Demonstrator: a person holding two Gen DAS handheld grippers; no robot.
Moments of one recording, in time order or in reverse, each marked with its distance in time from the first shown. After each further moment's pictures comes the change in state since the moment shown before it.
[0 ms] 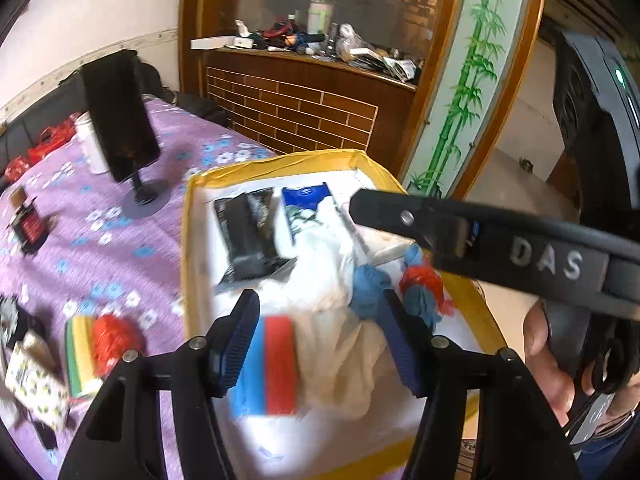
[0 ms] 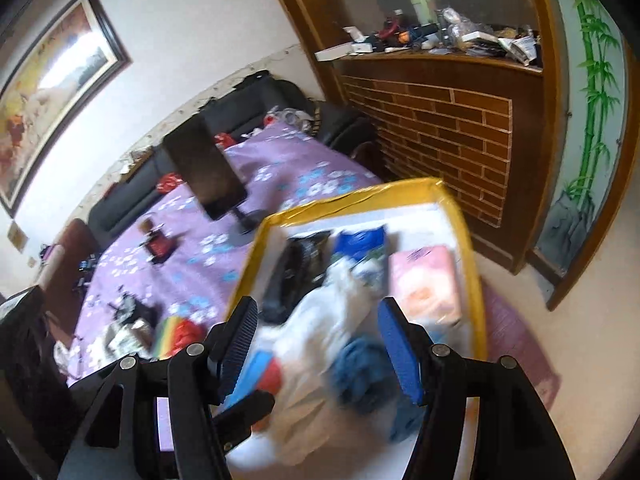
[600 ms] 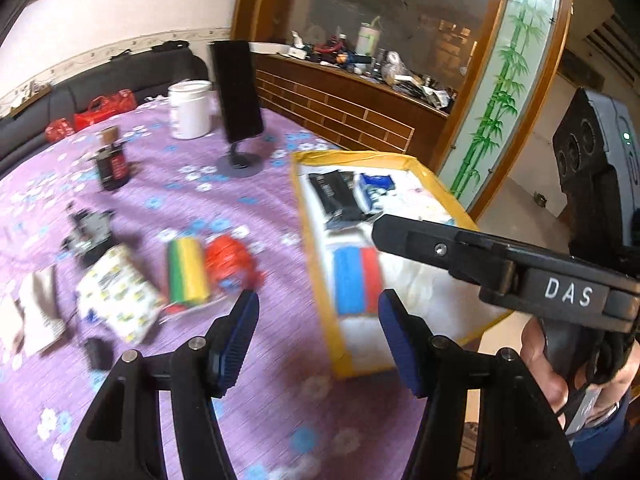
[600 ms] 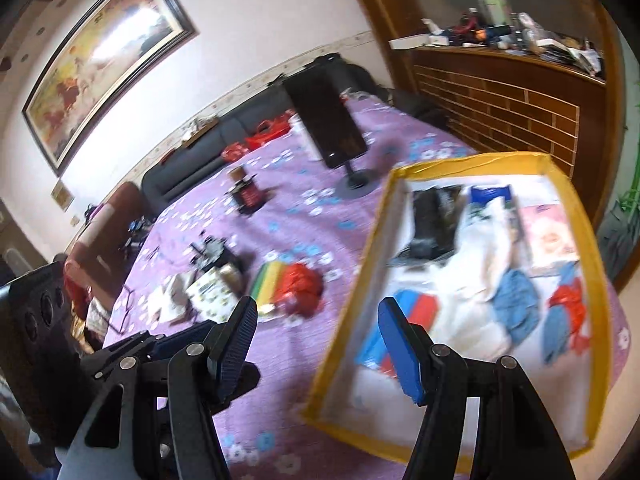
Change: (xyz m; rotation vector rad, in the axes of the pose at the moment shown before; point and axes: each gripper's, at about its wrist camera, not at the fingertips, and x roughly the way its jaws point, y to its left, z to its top) left arm -0.096 0.080 -0.073 -0.121 -0.057 0.055; right arm 0.001 0.105 -0.061 -0.118 0.044 0.173
